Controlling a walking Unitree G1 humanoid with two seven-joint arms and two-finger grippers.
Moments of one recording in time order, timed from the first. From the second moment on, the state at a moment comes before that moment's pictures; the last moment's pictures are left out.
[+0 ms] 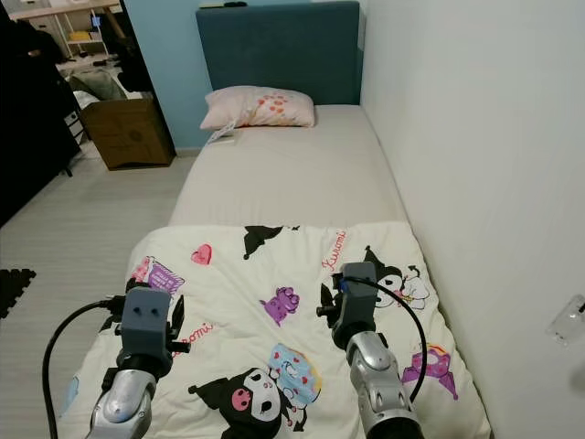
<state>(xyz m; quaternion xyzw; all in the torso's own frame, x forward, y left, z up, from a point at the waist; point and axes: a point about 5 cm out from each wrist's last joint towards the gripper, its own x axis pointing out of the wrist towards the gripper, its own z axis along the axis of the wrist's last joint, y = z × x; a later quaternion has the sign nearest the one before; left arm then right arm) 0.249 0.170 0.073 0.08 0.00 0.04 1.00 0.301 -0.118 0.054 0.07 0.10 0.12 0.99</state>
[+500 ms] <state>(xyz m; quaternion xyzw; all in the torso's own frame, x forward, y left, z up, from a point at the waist) 0.246 0.165 0.052 0.08 0.04 0.01 1.00 0.293 -0.115 0.032 0.07 0.15 0.12 0.98</state>
